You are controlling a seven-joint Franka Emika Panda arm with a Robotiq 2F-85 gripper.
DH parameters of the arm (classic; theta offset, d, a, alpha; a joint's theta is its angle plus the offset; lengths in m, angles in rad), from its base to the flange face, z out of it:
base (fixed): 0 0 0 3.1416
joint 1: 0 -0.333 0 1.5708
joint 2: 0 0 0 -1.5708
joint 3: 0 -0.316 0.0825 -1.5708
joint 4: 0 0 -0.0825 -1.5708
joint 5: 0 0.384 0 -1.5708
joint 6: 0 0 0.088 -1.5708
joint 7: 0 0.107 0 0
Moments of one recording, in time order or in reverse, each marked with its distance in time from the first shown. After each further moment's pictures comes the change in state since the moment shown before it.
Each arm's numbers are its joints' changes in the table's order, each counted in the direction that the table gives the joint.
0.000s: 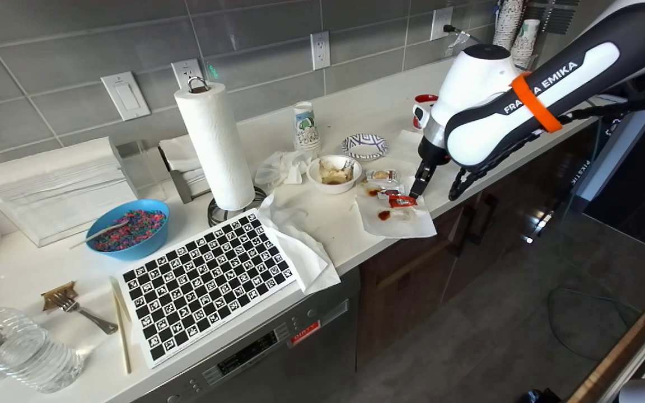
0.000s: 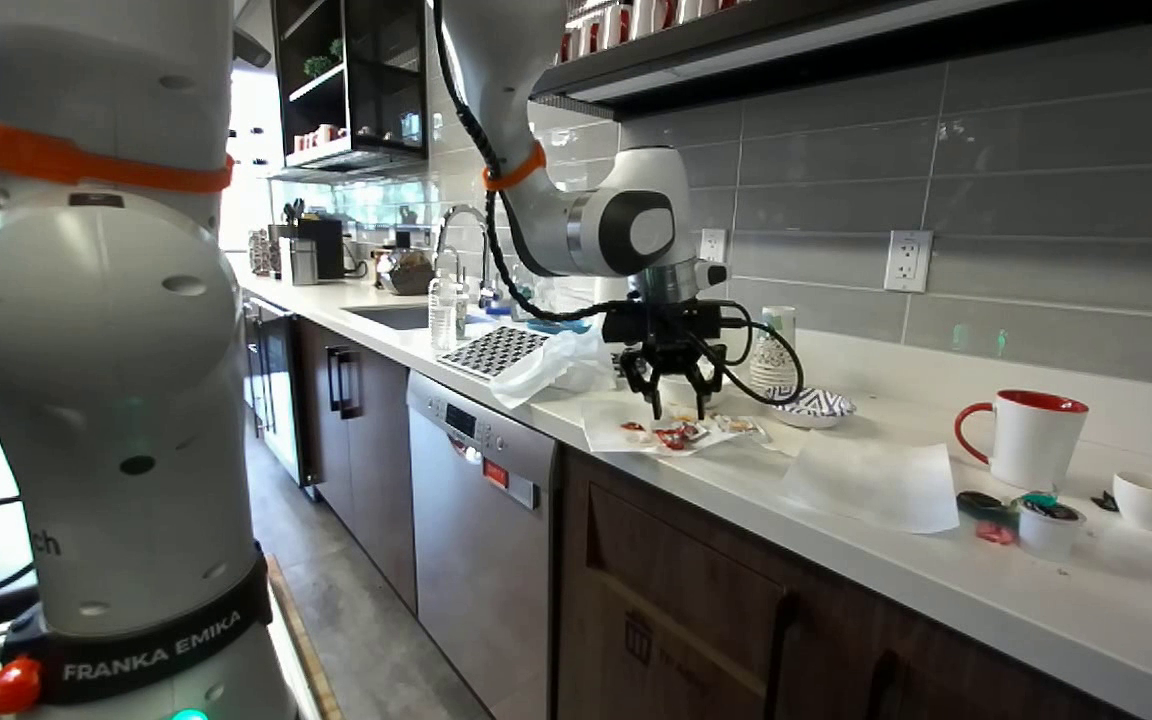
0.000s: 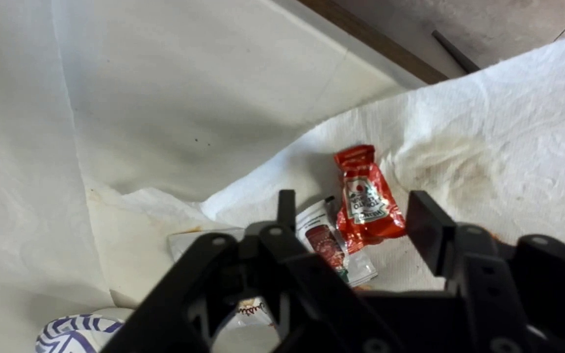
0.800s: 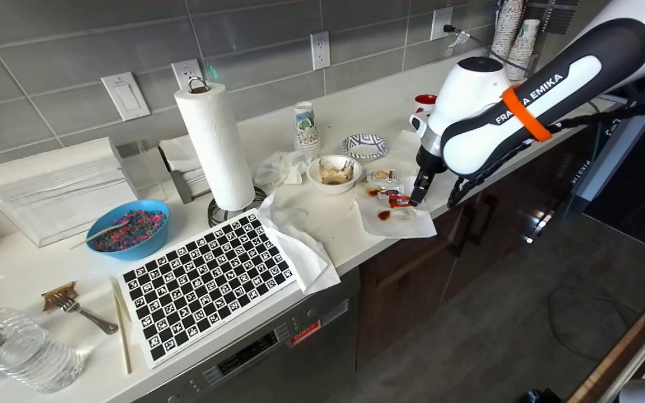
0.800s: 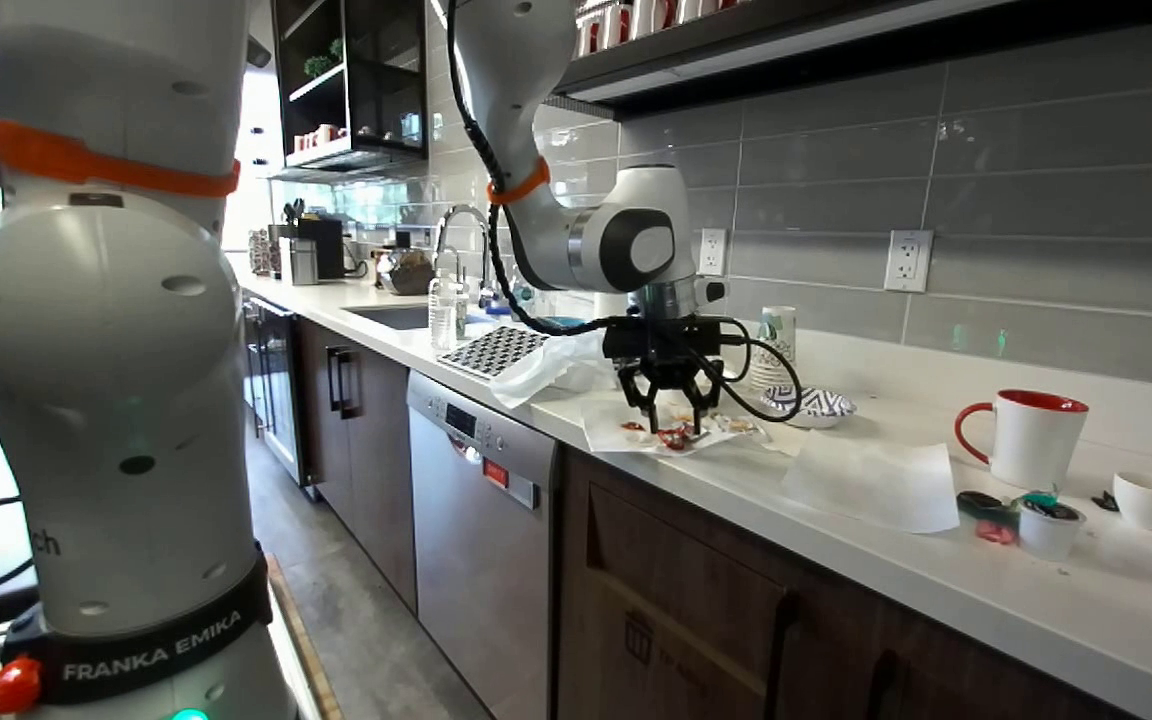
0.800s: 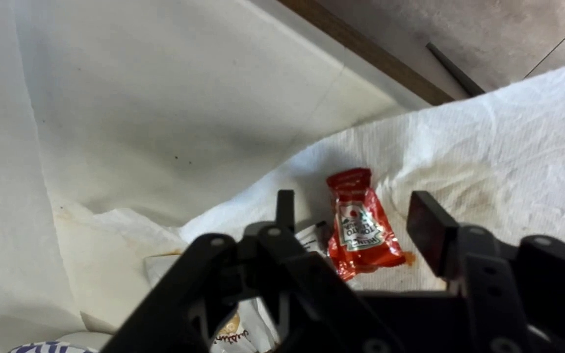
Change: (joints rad) arm 0.001 0.047 -0.004 0.005 0.001 -0.019 -0.026
